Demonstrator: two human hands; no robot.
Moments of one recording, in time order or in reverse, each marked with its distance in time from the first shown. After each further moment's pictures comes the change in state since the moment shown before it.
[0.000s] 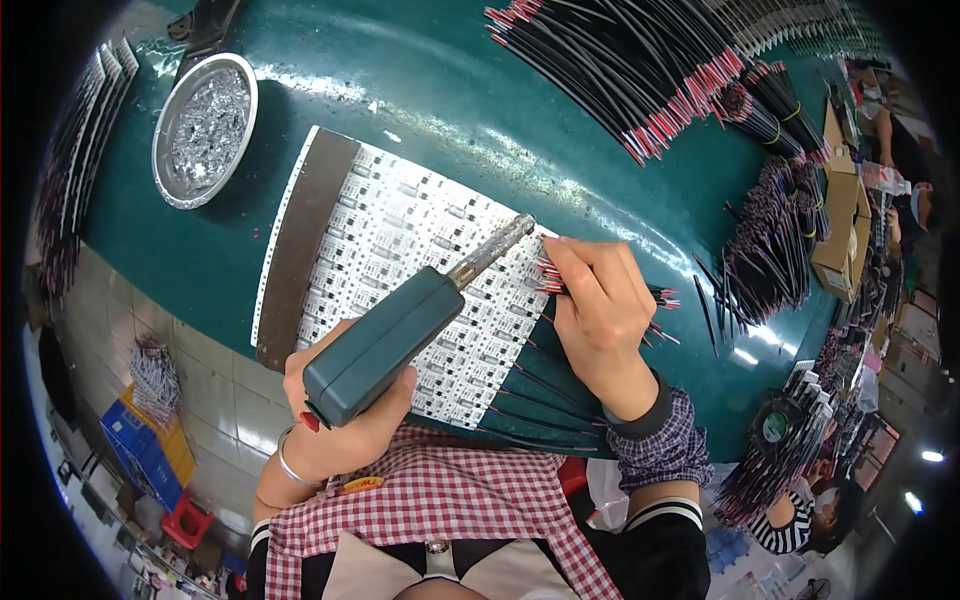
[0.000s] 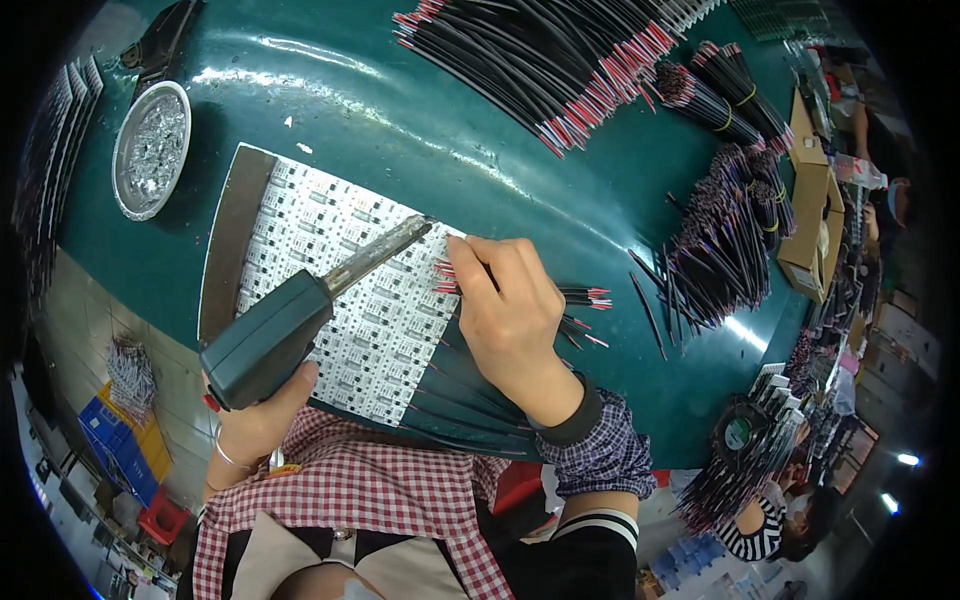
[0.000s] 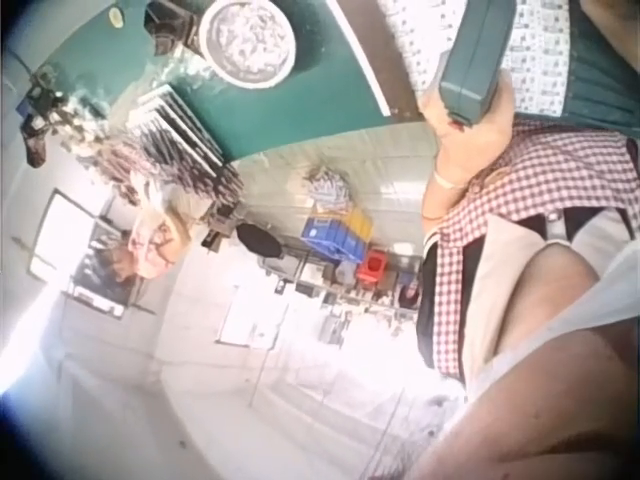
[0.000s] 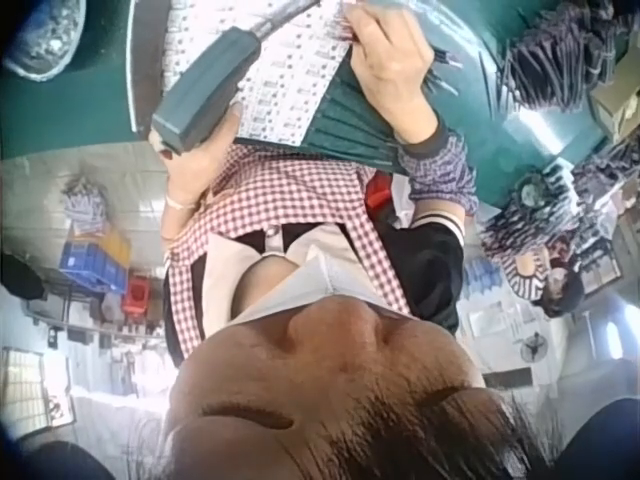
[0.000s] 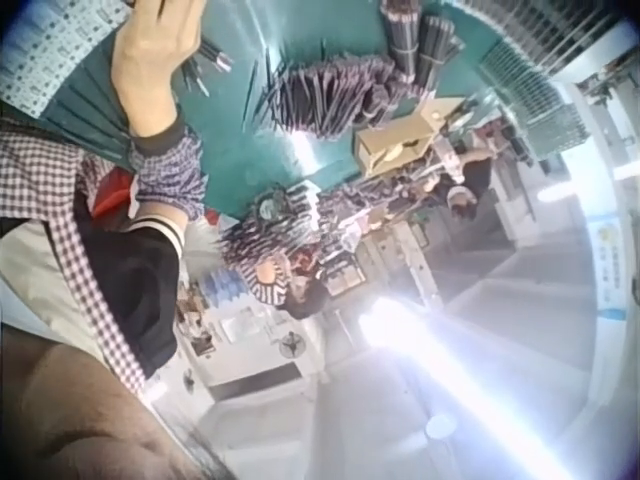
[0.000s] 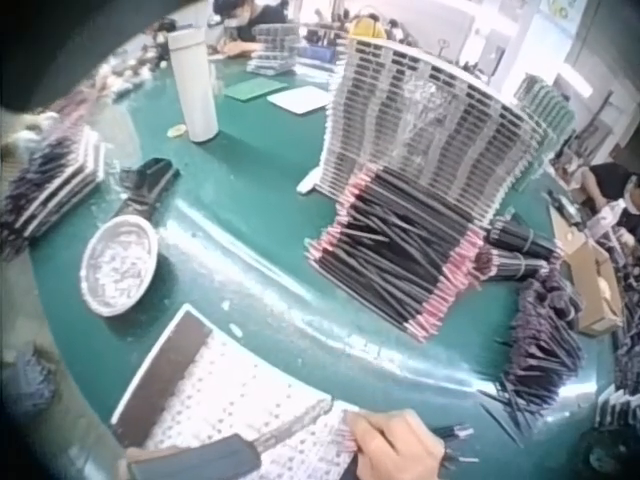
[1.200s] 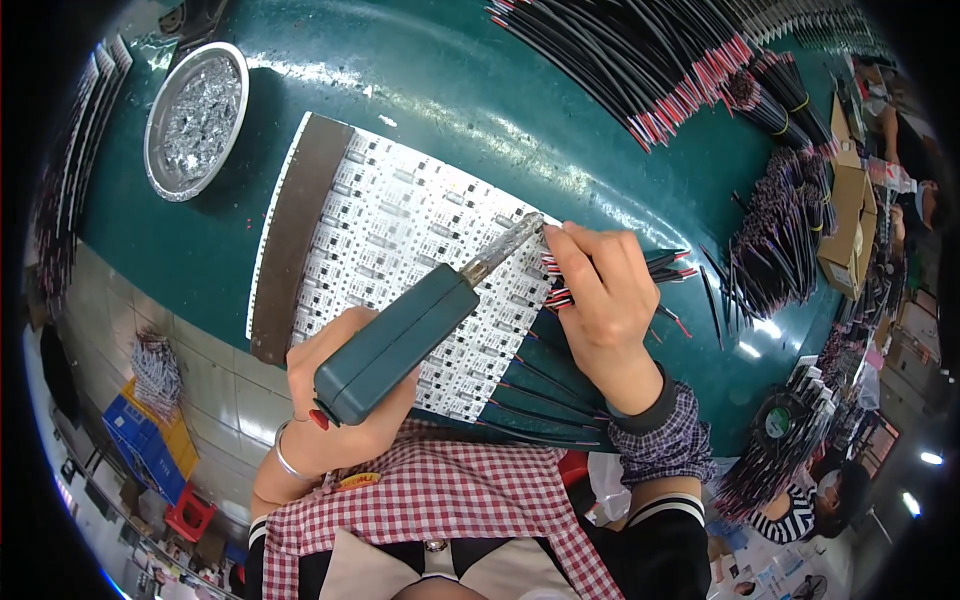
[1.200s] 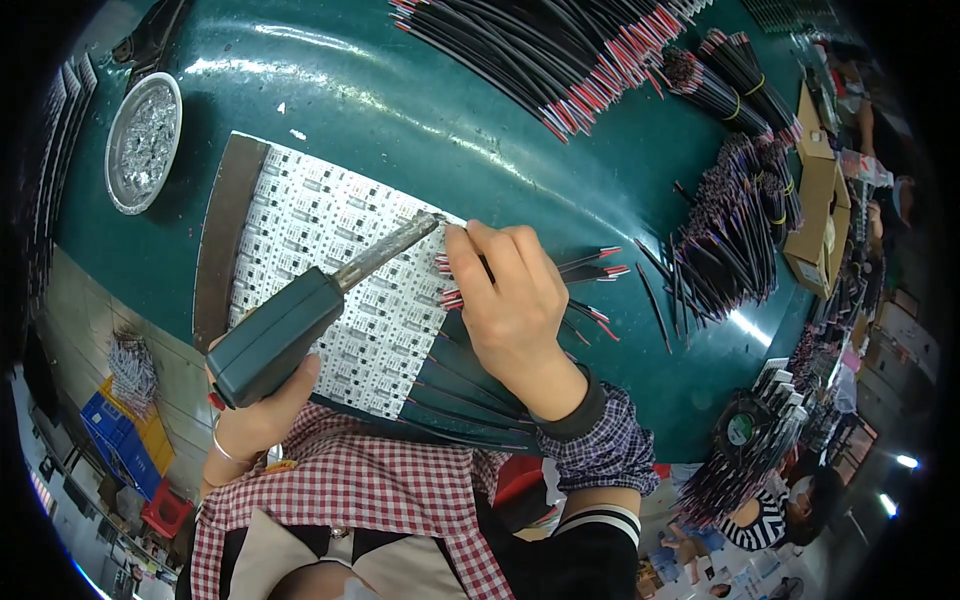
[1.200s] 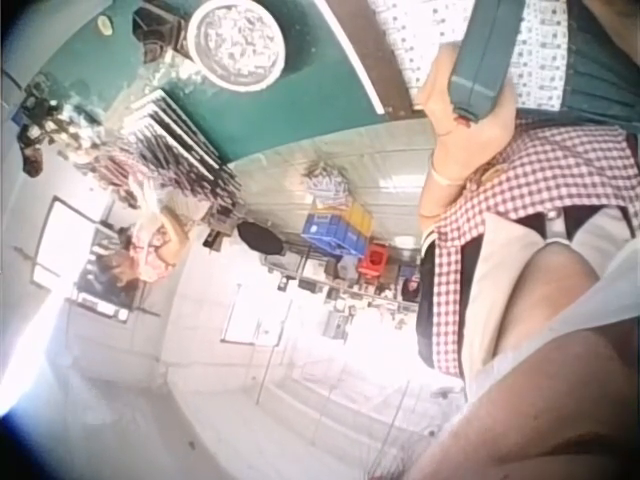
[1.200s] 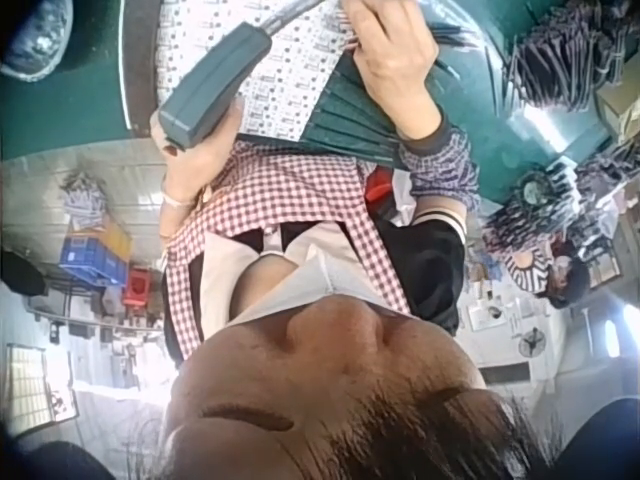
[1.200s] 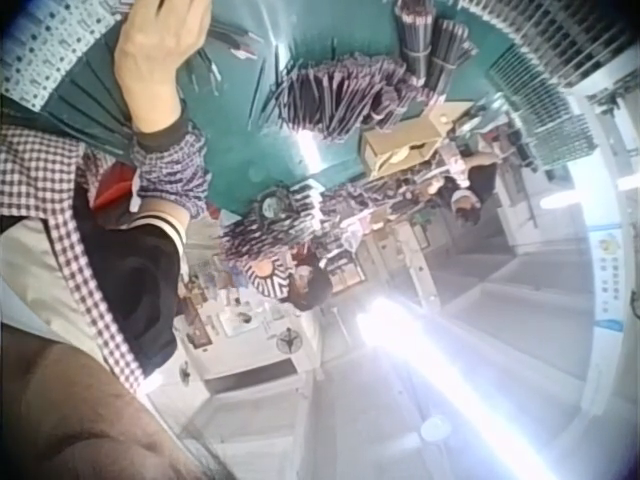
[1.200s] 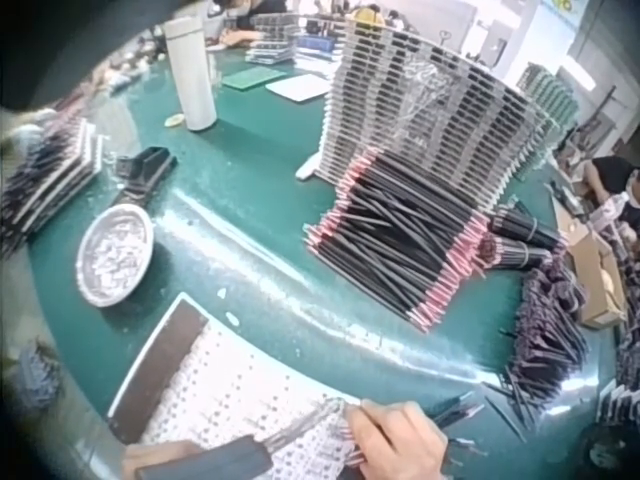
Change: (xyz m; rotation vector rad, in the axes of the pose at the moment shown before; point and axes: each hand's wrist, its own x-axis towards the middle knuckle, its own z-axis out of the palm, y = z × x) left_hand -0.002 -0.009 0.002 0.003 -0.076 0.052; right_hand 0.001 0.000 -0.004 -0.050 -0.071 -0.045
